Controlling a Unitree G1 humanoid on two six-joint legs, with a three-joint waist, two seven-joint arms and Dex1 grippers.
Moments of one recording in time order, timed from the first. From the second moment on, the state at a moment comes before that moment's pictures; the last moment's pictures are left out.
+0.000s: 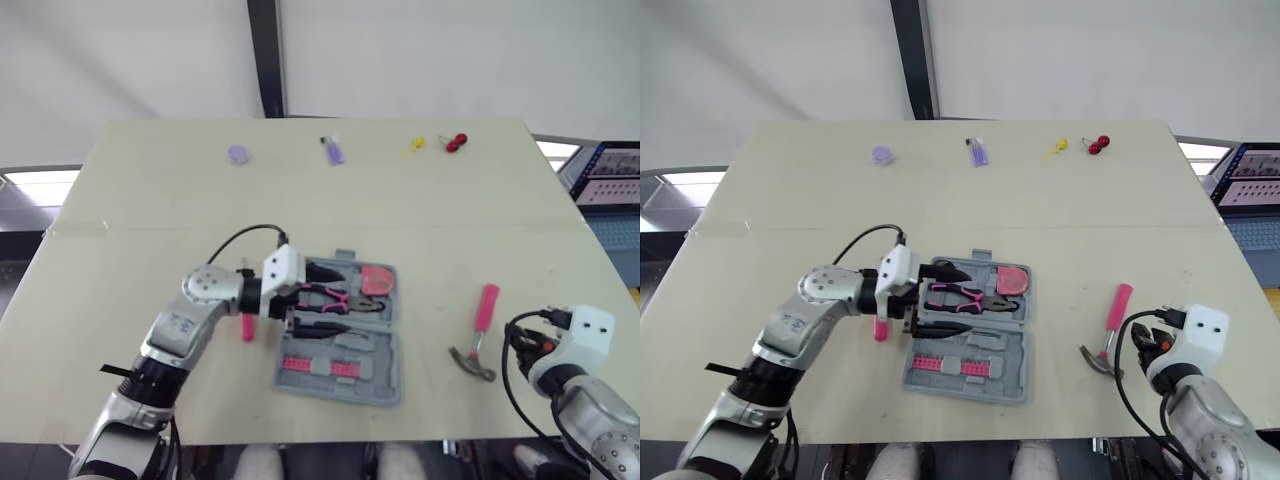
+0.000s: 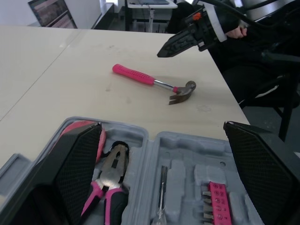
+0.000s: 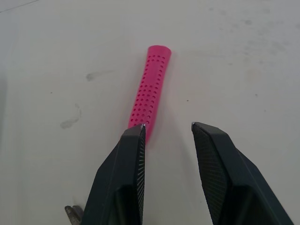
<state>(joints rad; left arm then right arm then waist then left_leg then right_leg) -0.47 0.44 -0.27 -0.07 -0.31 0.25 -1.09 0.15 -0.24 -0.58 -0.65 0.62 1.07 -0.08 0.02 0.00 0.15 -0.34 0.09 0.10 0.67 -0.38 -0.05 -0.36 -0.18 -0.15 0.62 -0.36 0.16</state>
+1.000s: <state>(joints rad) -0.47 0.39 -0.33 -0.02 -0.22 0.10 -1.07 0.12 -0.07 -0.39 -0.62 0.43 1.13 -0.21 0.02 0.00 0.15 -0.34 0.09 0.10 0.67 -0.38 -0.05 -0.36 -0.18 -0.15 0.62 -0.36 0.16</state>
